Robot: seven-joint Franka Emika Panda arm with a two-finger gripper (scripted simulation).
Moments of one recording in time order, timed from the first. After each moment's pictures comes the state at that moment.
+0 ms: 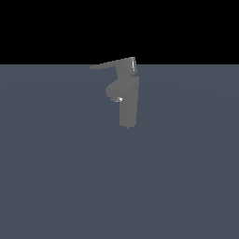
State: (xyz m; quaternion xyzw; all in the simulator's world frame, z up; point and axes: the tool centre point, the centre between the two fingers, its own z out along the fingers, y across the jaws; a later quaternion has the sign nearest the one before) arm -0.254 -0.010 0.475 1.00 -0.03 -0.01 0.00
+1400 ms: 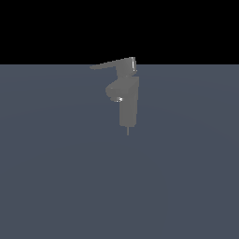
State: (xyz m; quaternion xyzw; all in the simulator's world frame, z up) arm -0.226 -0.018 0.479 0.99 -0.10 -0.03 -0.02
